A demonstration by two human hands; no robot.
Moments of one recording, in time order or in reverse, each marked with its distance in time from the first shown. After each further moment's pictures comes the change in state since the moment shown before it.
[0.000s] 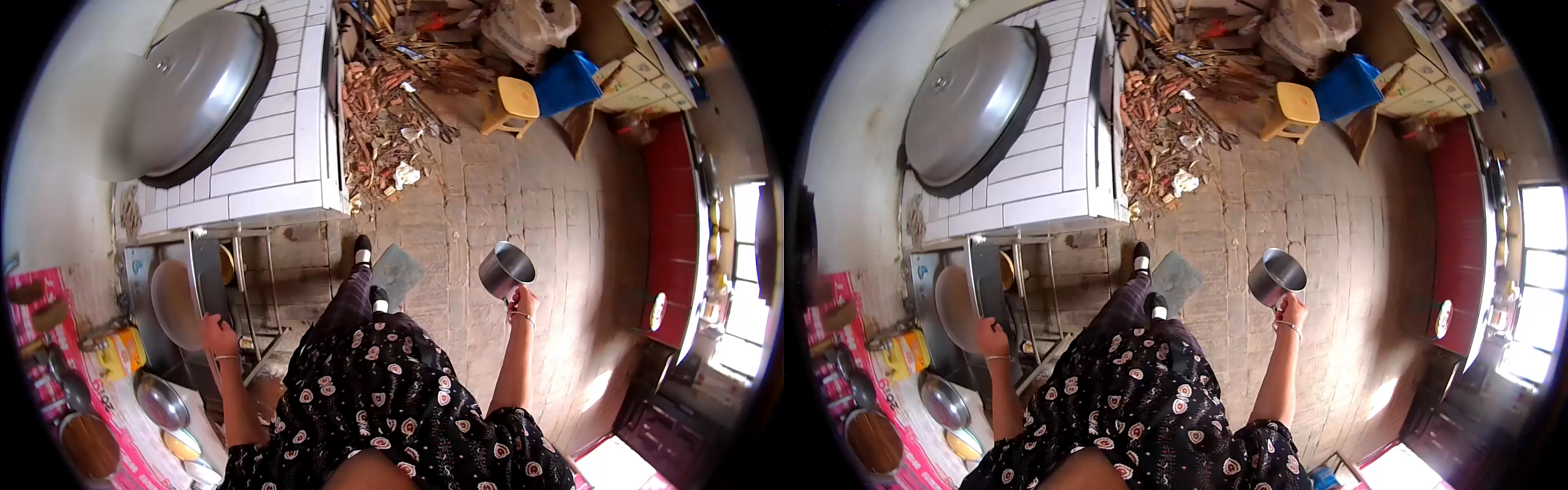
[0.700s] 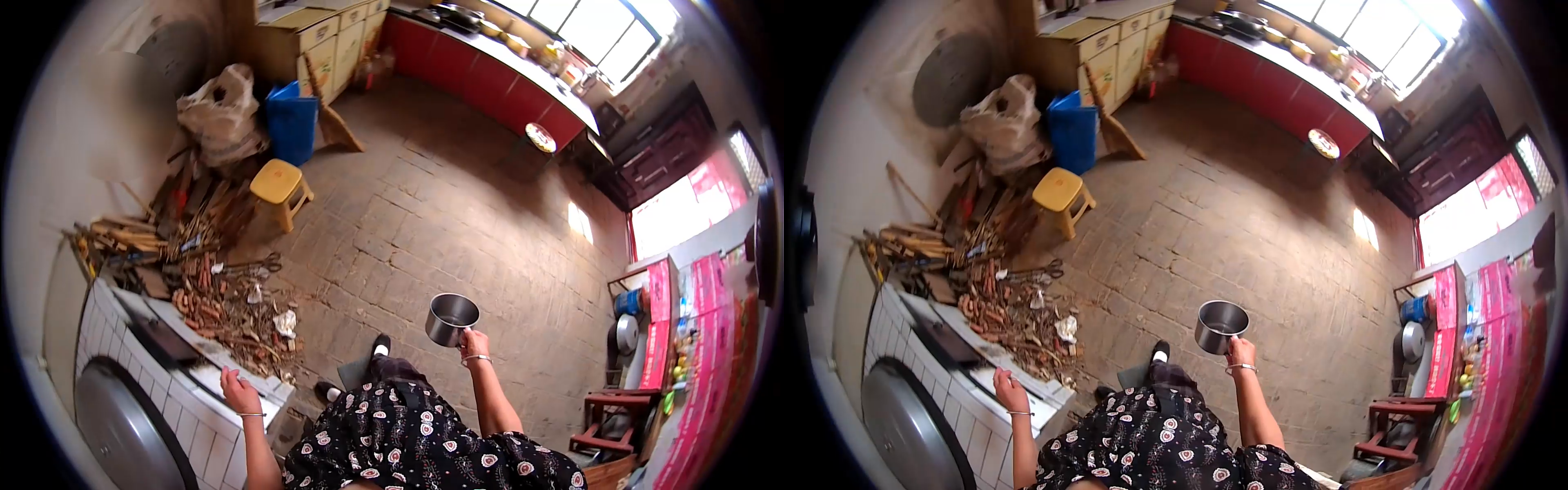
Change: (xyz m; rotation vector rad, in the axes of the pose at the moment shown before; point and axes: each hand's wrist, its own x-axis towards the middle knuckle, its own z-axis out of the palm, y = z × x) left_hand 0.156 0.465 0.131 -0.421 -0.266 0.852; right_hand -0.020 0.038 -0.089 0.466 0.399 0.054
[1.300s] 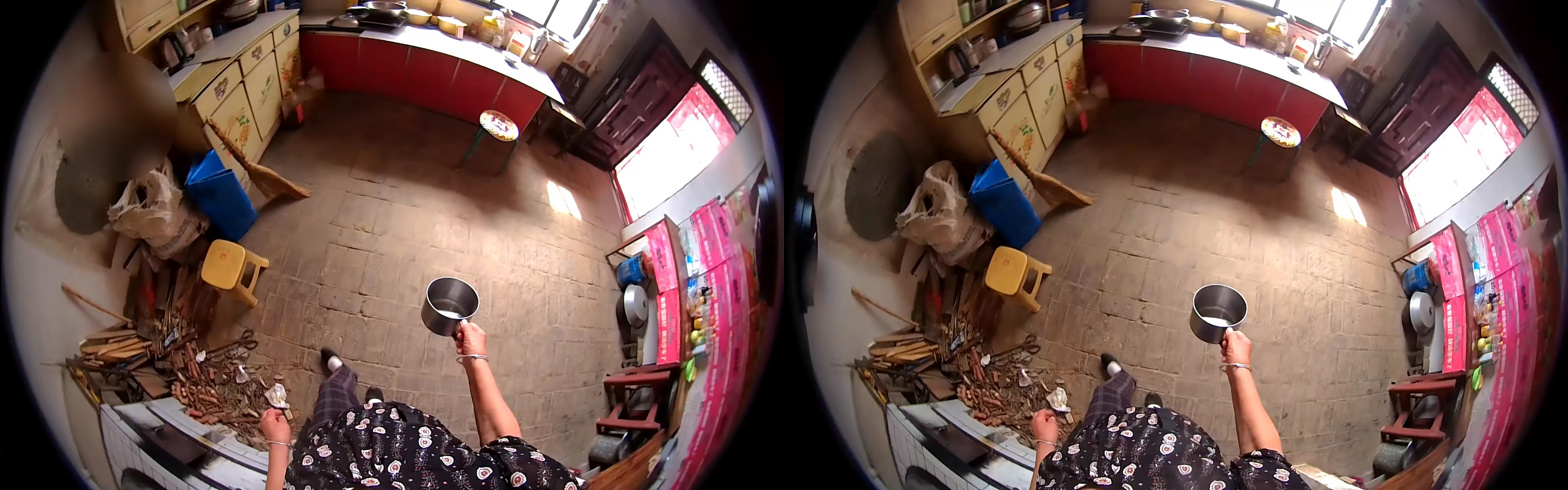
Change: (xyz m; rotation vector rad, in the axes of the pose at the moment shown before) left_hand 0.058 0.203 0.184 -0.074 -0.476 0.135; right_hand 0.184 -0.178 -0.027 0.275 0.086 -0.072
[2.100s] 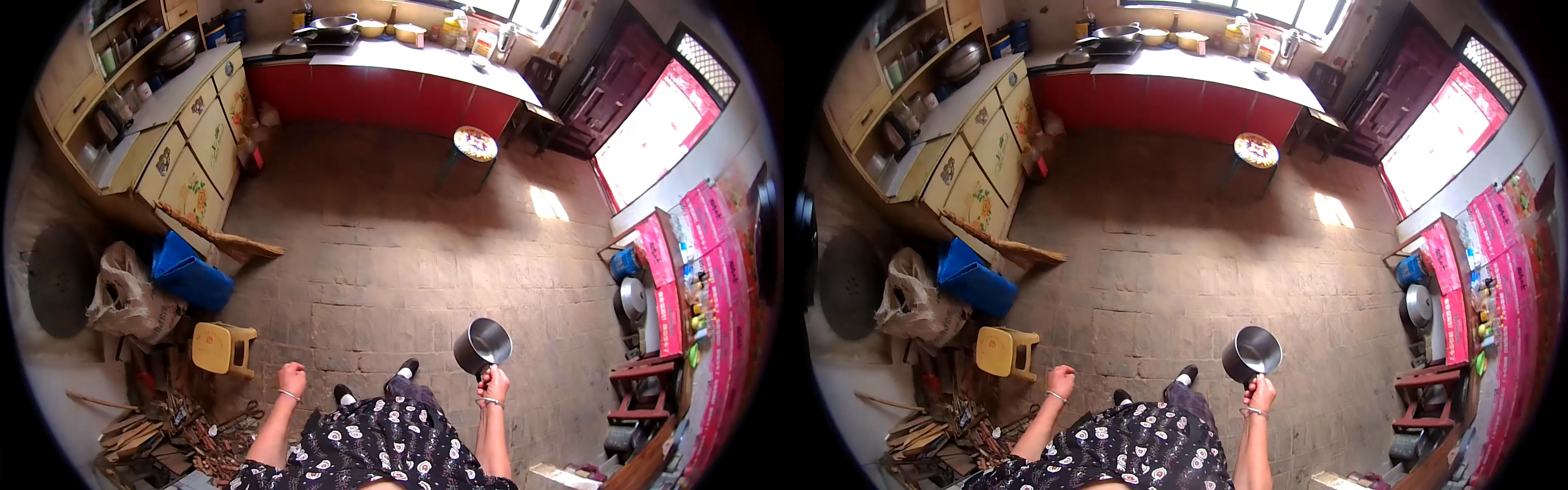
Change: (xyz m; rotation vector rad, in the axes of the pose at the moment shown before) left_hand 0.343 0.256 0.116 -0.036 -0.260 0.364; right_hand 0.098 -0.081 0.010 0.251 0.421 0.048
